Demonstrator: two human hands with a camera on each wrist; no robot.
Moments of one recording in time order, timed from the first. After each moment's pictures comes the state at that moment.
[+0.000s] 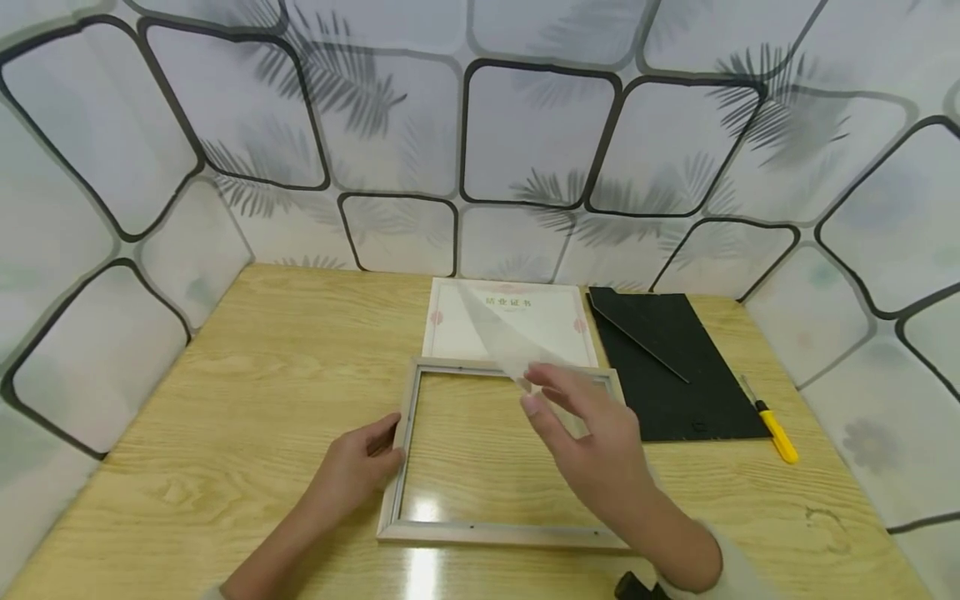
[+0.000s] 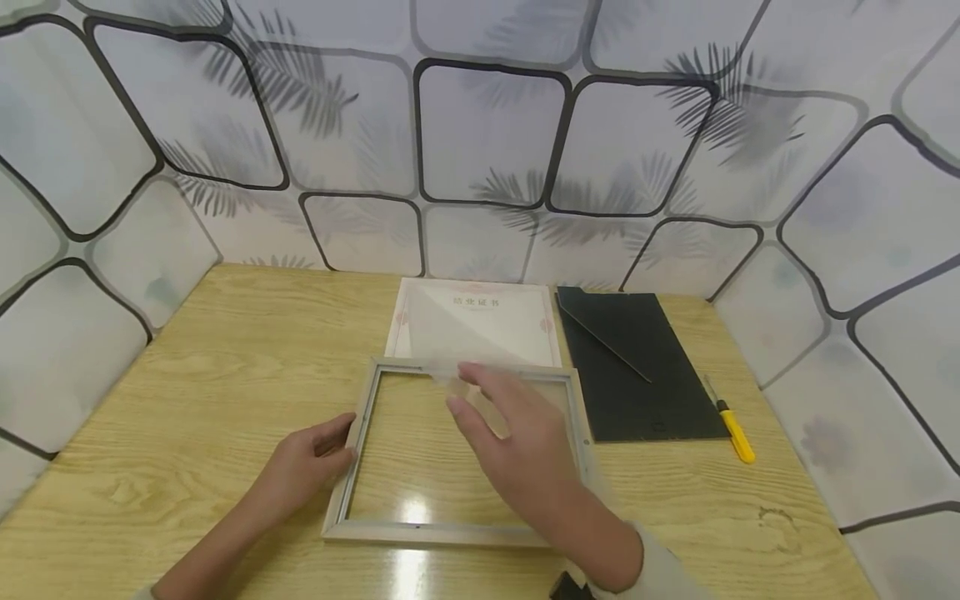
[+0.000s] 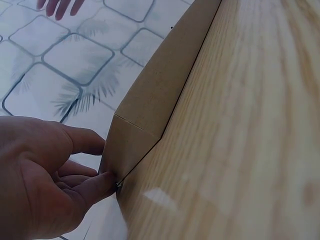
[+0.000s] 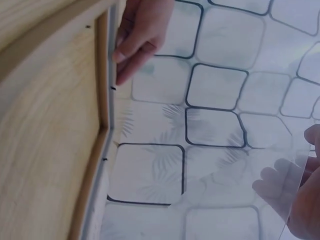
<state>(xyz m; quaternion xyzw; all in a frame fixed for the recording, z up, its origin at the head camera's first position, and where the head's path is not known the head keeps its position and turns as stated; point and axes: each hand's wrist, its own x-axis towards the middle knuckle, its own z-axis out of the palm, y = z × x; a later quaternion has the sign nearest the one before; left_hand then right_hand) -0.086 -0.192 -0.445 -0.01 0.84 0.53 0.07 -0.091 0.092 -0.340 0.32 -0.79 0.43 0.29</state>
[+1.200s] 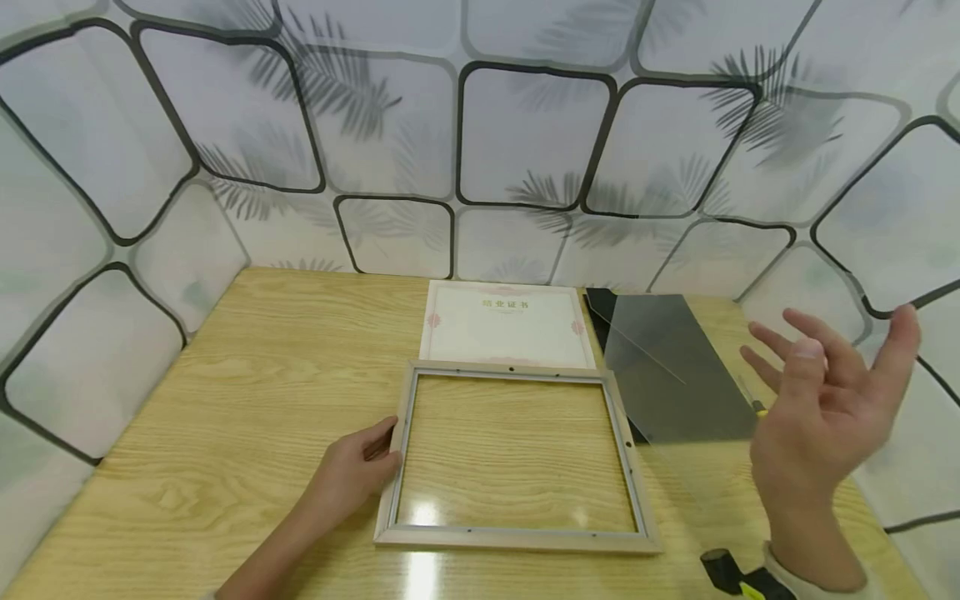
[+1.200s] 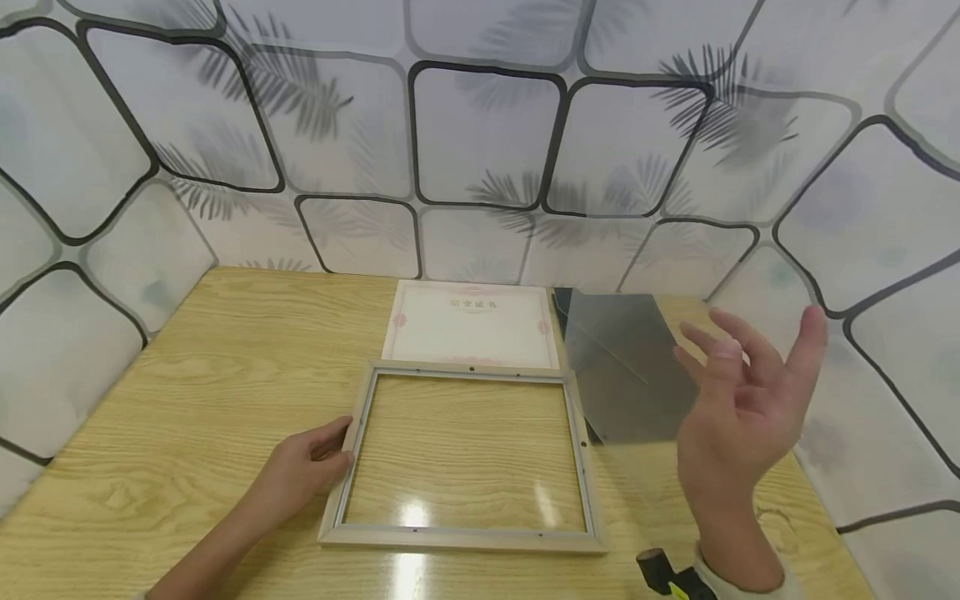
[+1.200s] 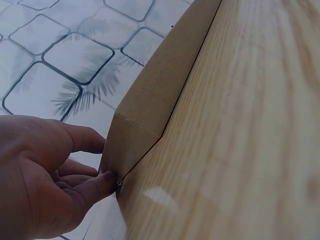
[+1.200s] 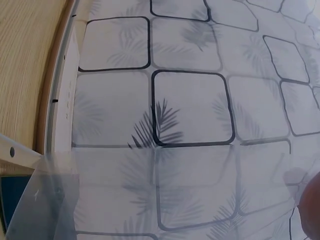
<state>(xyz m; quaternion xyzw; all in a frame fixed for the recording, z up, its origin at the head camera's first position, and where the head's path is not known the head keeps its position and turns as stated) -0.085 -0.191 -0.443 -0.02 0.83 0.55 0.09 -0.112 0.206 -0.301 0.11 -0.52 0.70 0.48</state>
